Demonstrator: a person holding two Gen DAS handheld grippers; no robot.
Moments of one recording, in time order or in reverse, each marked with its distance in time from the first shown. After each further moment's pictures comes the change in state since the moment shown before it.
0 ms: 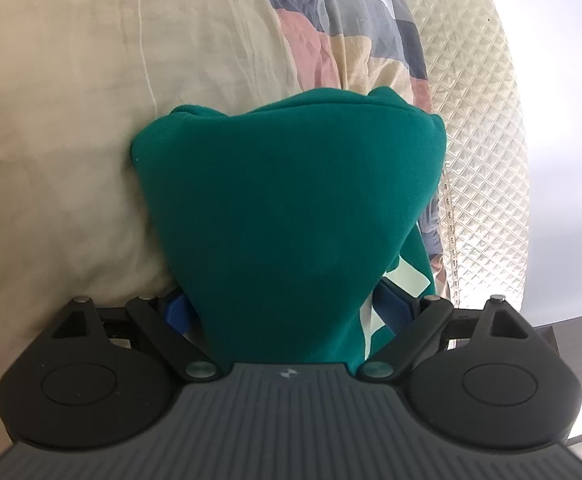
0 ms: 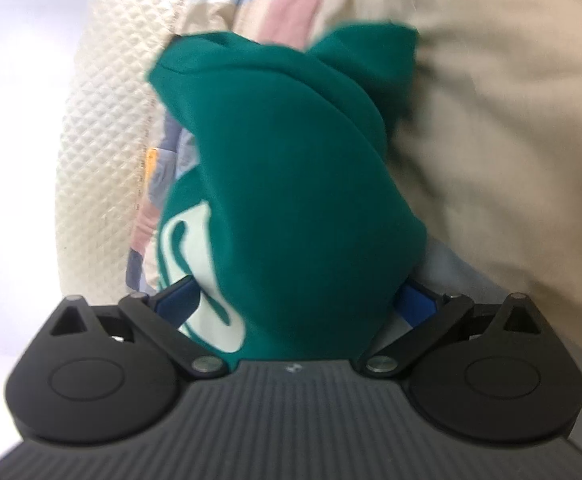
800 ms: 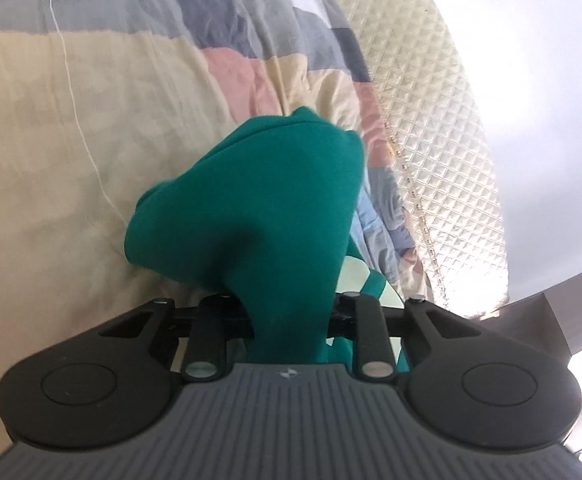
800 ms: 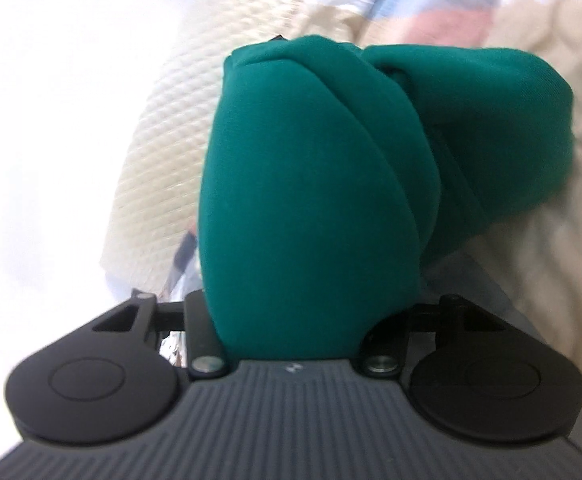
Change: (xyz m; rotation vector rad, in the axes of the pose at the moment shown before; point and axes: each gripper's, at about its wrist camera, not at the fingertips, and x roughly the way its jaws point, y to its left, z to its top) left arm -0.021 -0.033 0.011 0.177 -0.059 -0.080; right arm 0.005 0.043 0.012 -0.319 -0.043 0.213
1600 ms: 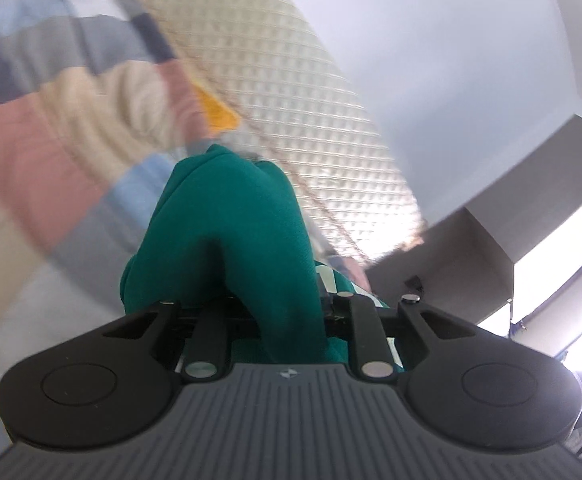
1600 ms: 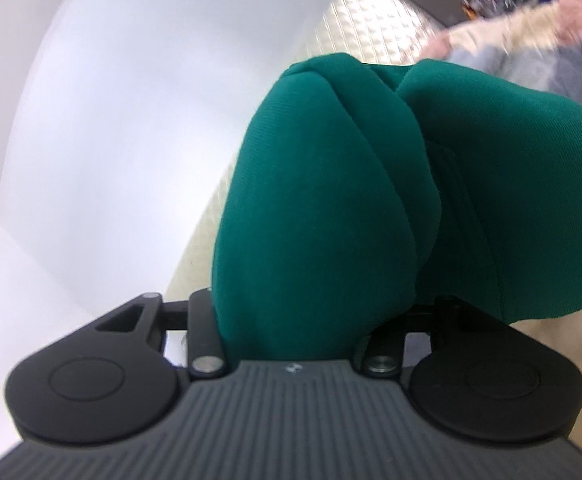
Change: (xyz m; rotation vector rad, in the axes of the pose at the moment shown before) left arm 0.031 -0.247 -0.027 0.316 0.099 -0.240; right arm -0.113 0.058 0.154 -0.119 -0.143 0.154
